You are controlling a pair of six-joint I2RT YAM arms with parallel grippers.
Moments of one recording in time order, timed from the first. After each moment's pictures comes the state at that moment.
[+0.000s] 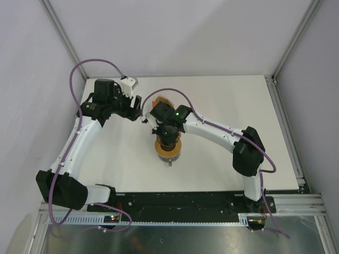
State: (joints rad) left arm -0.20 1.30 1.30 -0.70 0.30 0.22; right arm 0.96 1.95 1.77 -0.94 -0.07 -0.08
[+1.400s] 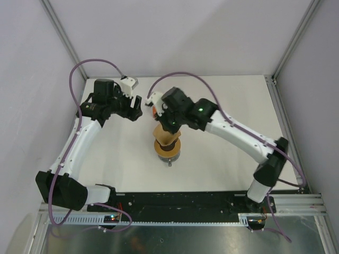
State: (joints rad) left arm -0.20 1.30 1.30 -0.70 0.32 0.22; right arm 0.97 1.75 1.82 -0.91 -0.06 -0.07
